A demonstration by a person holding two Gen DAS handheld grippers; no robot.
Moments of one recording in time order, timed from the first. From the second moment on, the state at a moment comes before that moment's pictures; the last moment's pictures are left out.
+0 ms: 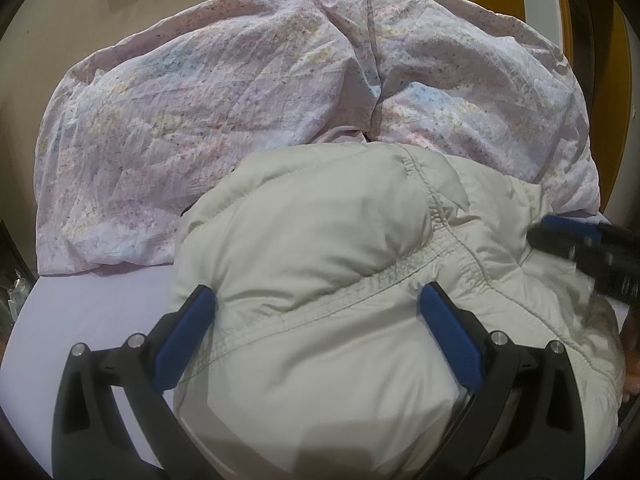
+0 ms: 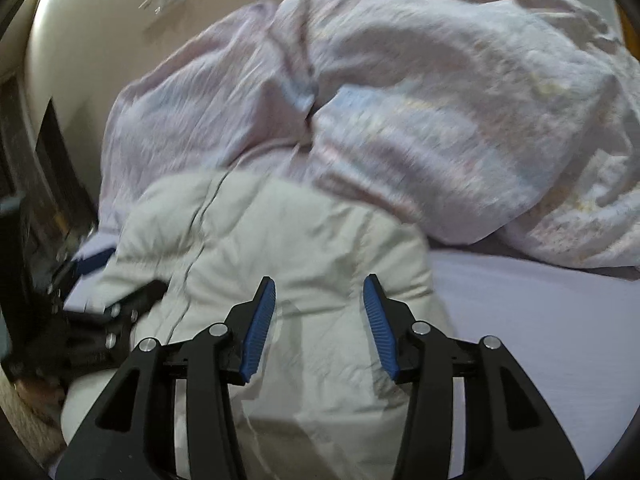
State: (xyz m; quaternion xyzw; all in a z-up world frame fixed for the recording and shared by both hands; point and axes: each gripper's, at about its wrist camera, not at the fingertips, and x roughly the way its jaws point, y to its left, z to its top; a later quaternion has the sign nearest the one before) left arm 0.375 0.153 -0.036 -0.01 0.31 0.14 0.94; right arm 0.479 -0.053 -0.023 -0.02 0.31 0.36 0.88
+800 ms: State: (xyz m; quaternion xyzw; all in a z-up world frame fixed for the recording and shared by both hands) left arm 0.358 0.153 -0.024 -0.02 0.31 0.14 0.94; right arm 0.454 -0.064 -0.033 -0.03 0.32 0.34 0.88
